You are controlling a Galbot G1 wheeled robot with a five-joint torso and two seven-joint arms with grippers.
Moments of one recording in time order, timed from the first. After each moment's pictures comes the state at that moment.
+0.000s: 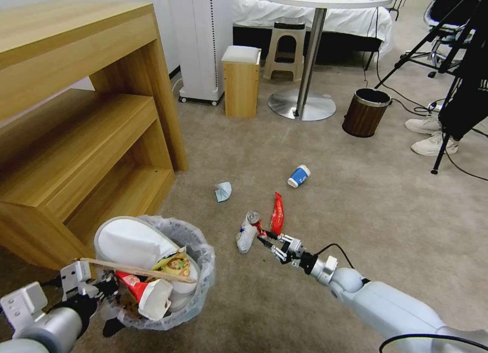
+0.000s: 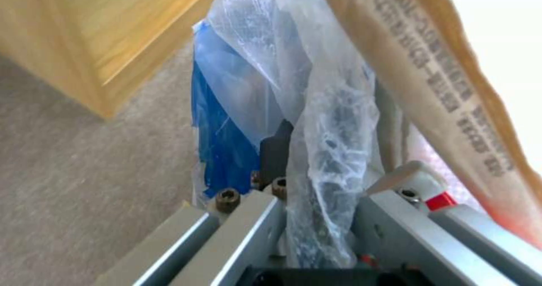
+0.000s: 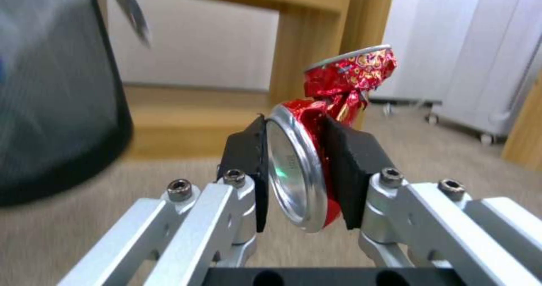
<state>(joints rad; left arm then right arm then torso) 1.87 -1.02 -0.92 -2.45 -1.32 0.58 -0.55 -0.66 0.90 -0.55 1.16 0.74 0.81 -0.41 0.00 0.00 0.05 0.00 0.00</state>
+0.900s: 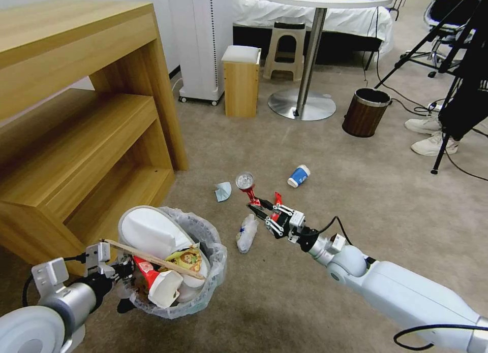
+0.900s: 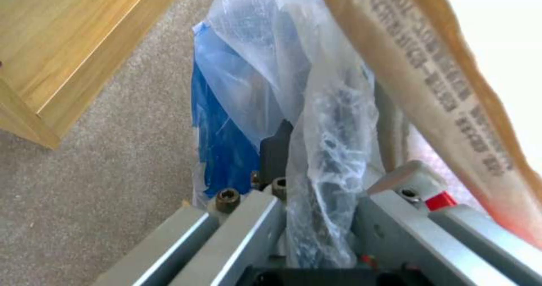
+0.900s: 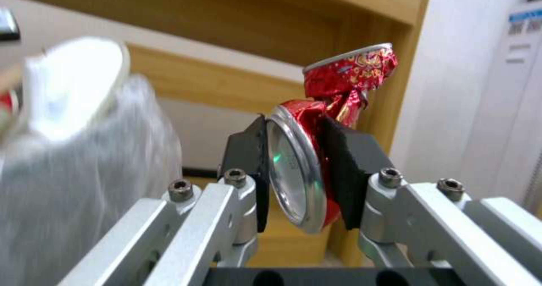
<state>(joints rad) 1.77 -0.90 -0.86 -2.35 -1.32 0.59 -0.44 -0.55 0.78 -0.59 1.52 0.73 0.77 -0.26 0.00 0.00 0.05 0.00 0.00</state>
